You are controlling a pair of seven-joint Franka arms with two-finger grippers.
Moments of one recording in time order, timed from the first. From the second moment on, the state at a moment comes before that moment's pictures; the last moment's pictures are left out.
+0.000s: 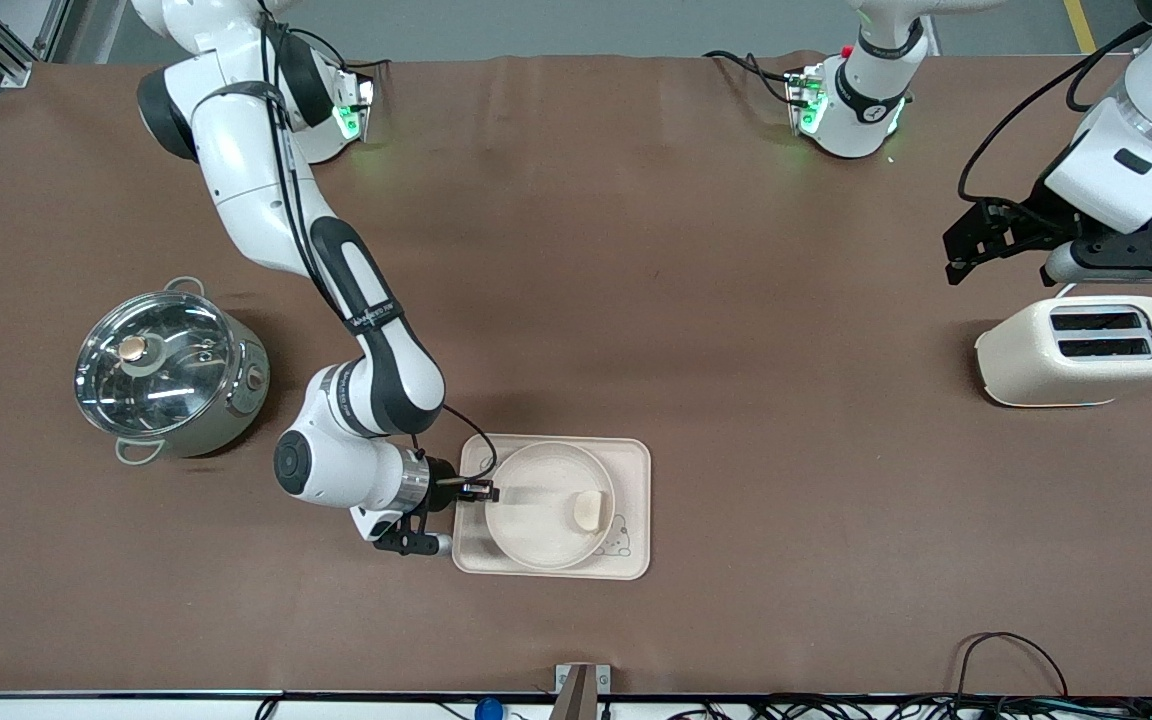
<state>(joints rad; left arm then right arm) 0.01 0.01 -0.23 -1.54 0.01 1.64 -0.18 0.41 1.05 -0.06 -1.09 0.70 2.22 0.07</state>
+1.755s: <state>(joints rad) 0.01 0.02 -0.23 -1.53 0.01 1.64 -0.16 0.31 0.52 -0.20 -1.07 0.21 1.57 0.04</state>
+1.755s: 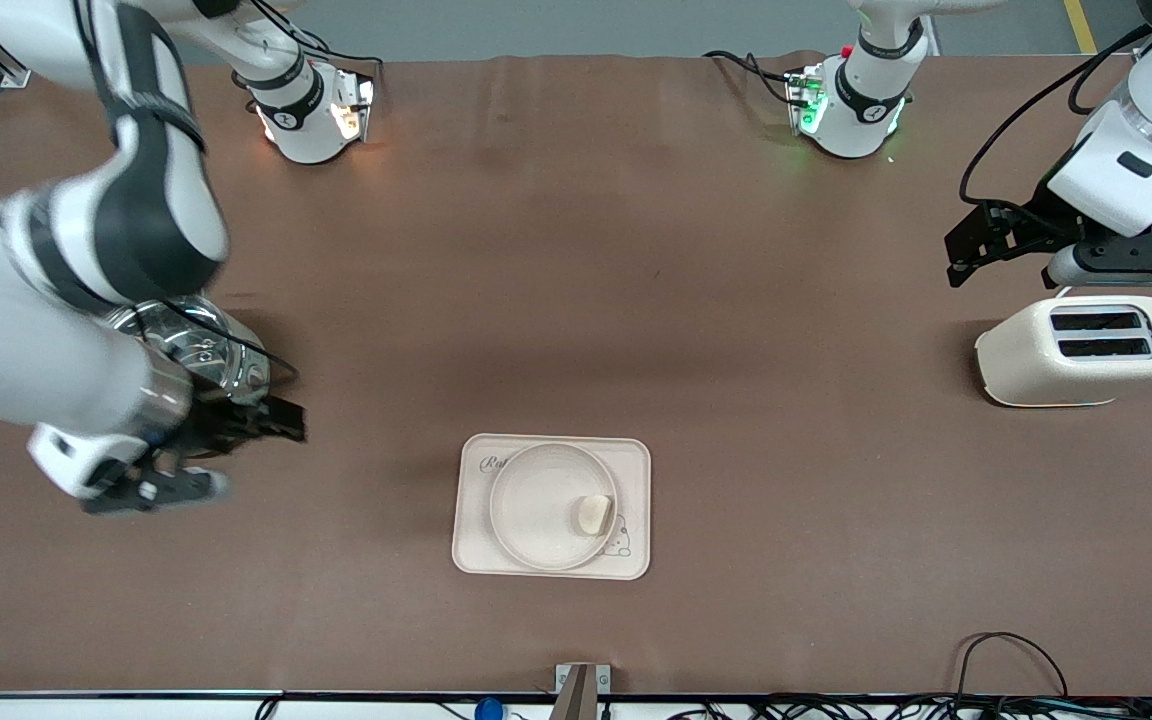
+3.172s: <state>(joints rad) 0.07 0.02 -0.22 -1.52 0.01 1.64 -0.07 0.08 -0.10 -0.09 -1.55 0.01 1.41 -0.03</state>
